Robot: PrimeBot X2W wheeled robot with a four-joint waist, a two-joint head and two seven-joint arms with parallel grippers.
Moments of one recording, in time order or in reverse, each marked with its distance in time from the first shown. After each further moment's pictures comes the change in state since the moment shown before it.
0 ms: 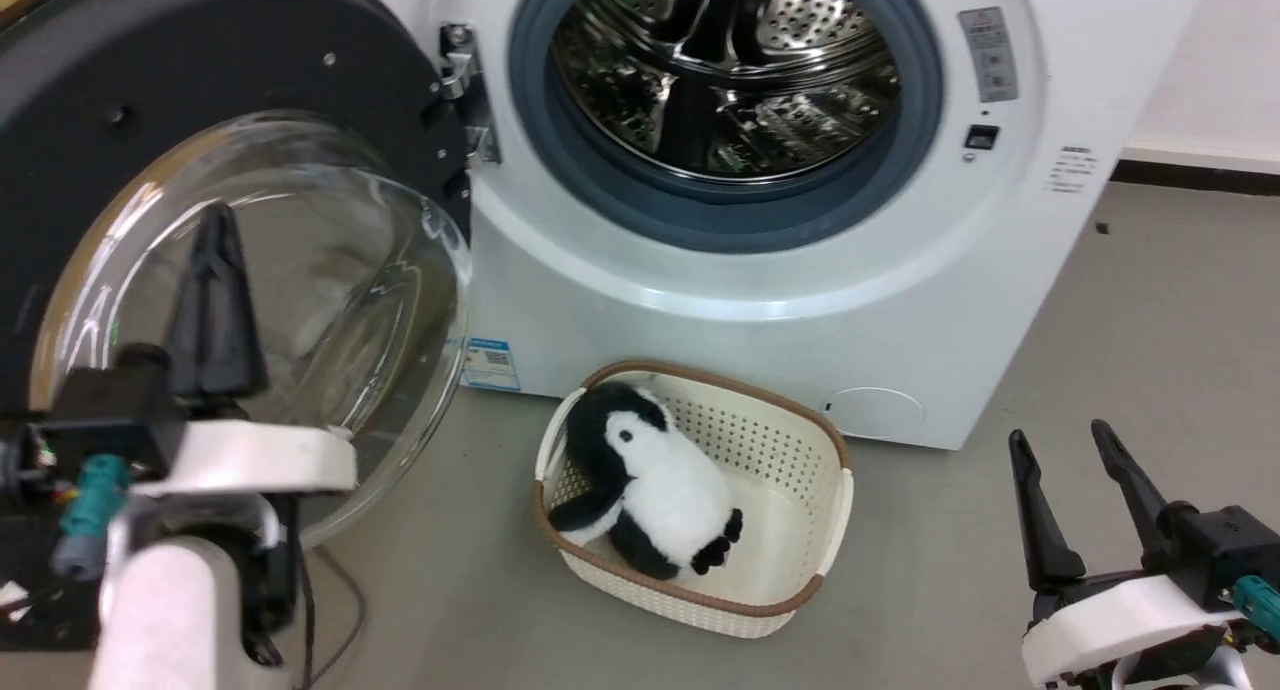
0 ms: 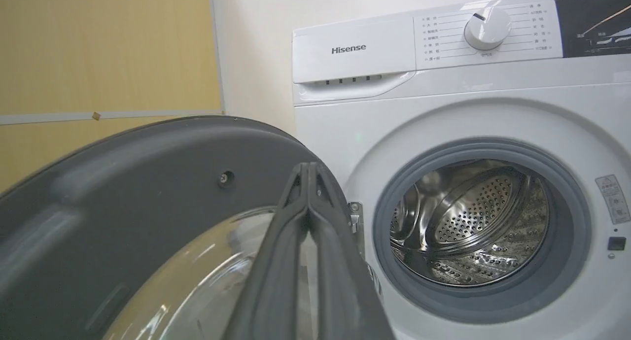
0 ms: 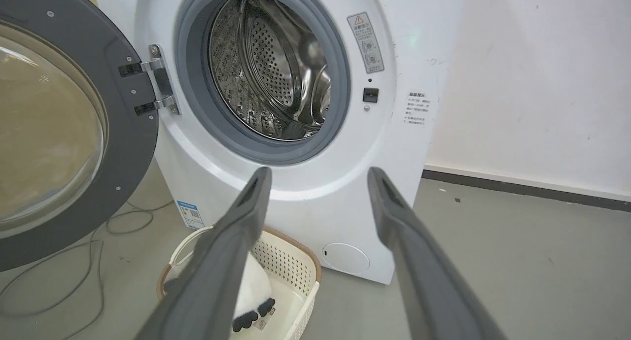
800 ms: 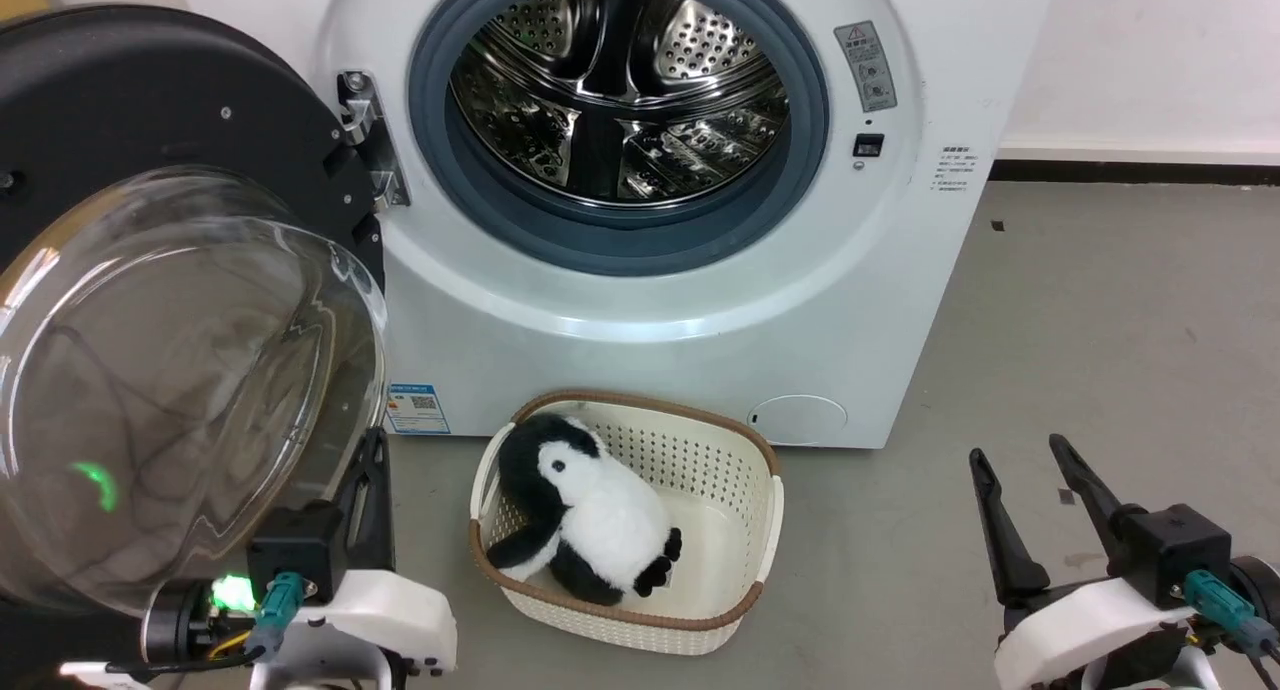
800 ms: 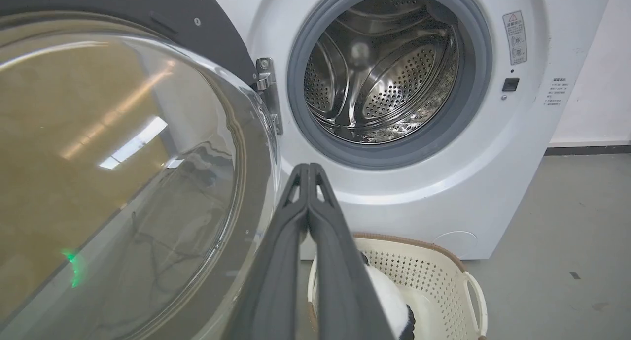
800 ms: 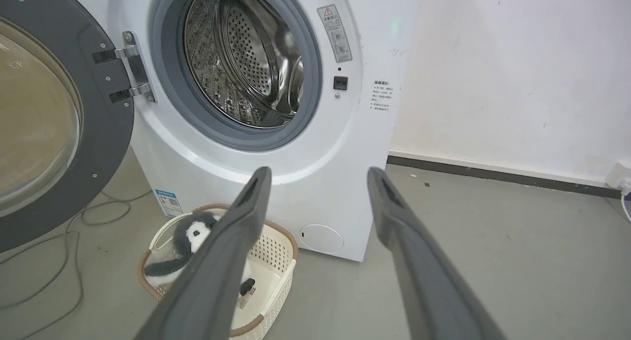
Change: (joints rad) left arm 0.227 -0.080 -0.073 0.134 0.048 -0.017 0.051; right arm 0.003 0.000 0.046 0.011 -0.031 0.000 0.049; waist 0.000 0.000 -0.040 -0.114
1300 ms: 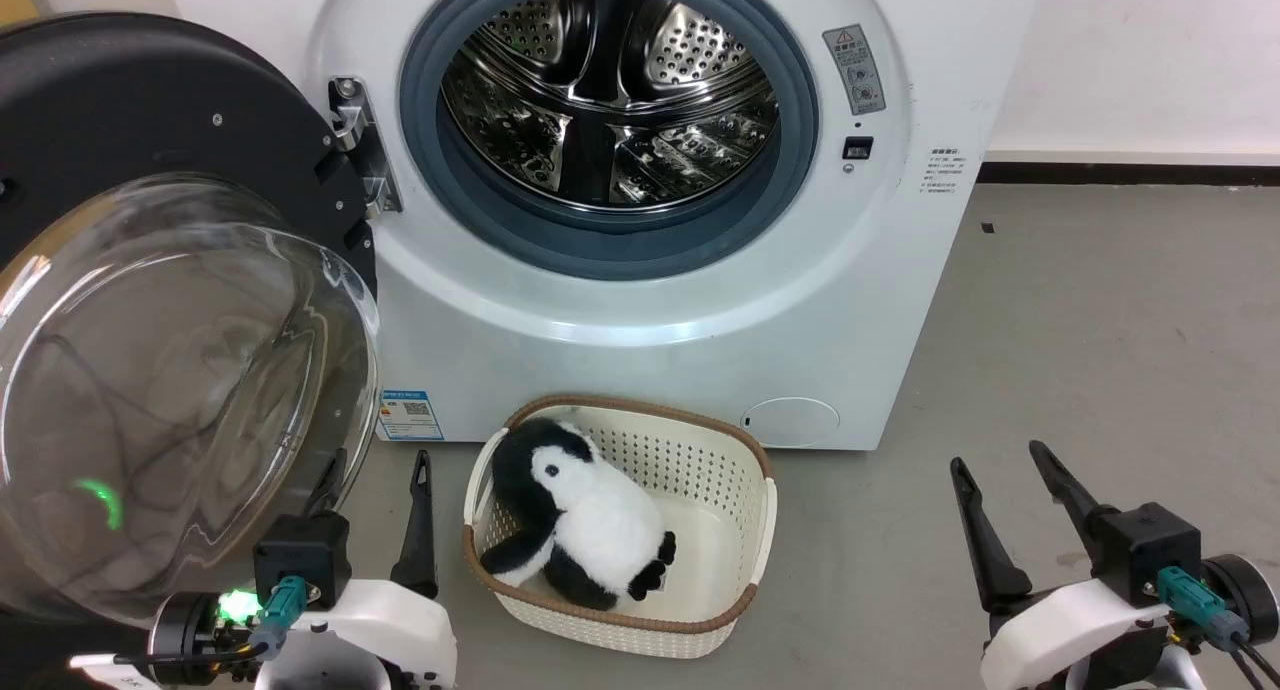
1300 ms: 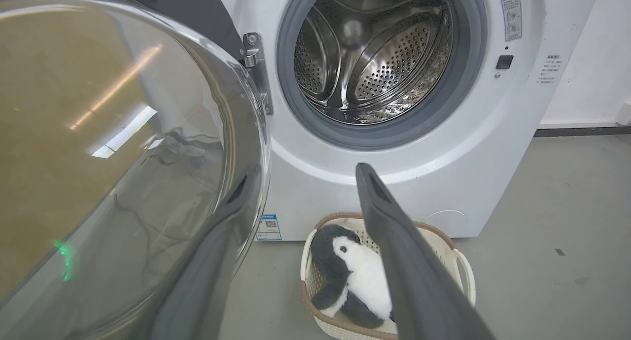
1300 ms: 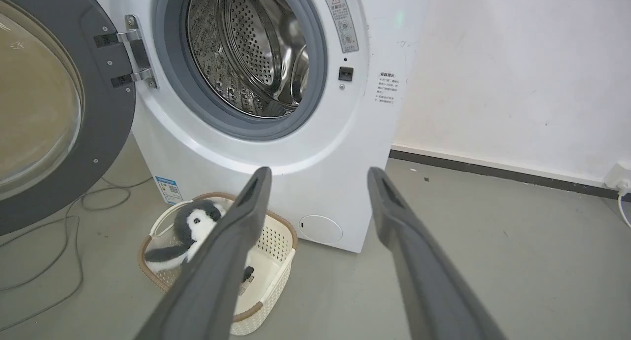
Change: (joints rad) left arm 0.007 -0.005 0.017 0.021 0.000 -0.039 0.029; right arm 0.000 0.000 0.024 0.001 -0.022 0.000 0.029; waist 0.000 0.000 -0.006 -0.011
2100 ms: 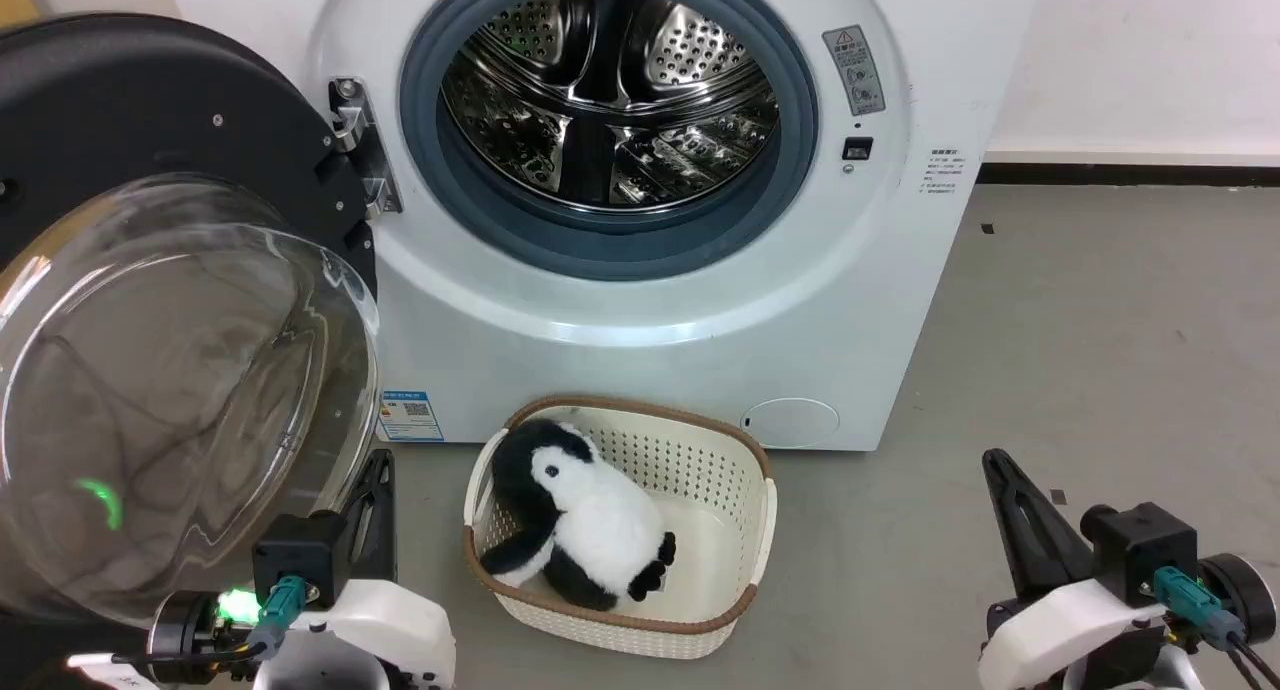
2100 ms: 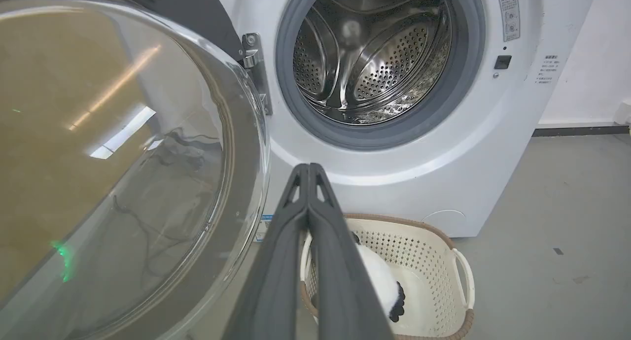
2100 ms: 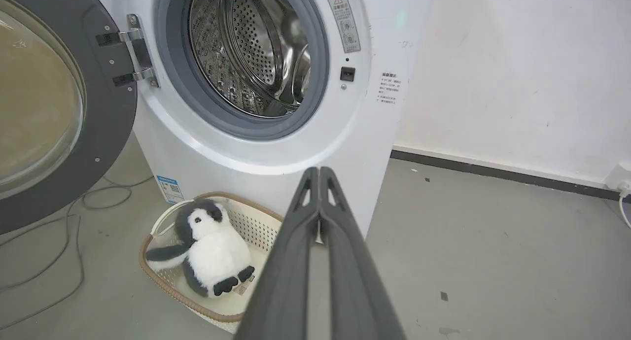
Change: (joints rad) left arm 0.000 0.000 0.002 -0.002 0.000 -0.005 0.001; right arm 0.000 0.000 0.003 -0.001 -0.002 0.000 0.001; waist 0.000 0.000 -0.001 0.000
